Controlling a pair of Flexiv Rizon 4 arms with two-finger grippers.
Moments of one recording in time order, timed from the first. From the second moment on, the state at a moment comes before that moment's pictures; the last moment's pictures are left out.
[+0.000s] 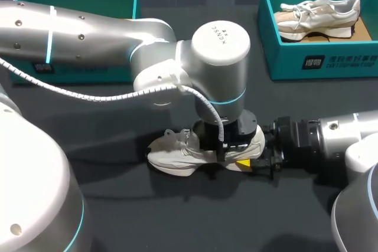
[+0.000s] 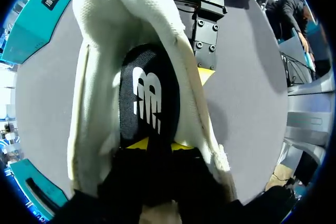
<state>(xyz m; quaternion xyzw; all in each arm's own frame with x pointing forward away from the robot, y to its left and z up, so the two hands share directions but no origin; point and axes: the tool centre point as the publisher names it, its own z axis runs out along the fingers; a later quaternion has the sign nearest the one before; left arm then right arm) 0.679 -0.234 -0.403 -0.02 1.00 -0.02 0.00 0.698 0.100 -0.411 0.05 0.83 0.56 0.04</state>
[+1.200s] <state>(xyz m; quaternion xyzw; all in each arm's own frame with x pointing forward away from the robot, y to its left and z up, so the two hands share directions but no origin) 0.694 -0.212 -0.354 -0.06 0.98 -0.18 -0.10 0.697 0.101 -0.409 0.05 0.83 0.56 0.04</state>
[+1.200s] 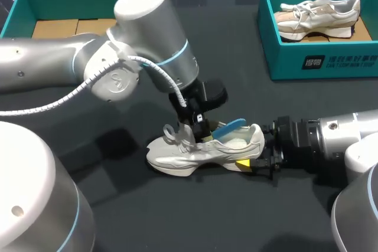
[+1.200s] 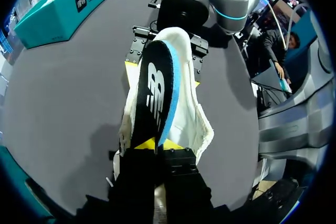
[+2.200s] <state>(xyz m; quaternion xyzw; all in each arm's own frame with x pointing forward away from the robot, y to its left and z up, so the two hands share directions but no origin) 0.708 -0.242 -0.323 -0.08 0.97 -0.22 -0.07 0.697 0.099 -0.410 0.05 0.83 0.56 0.04</state>
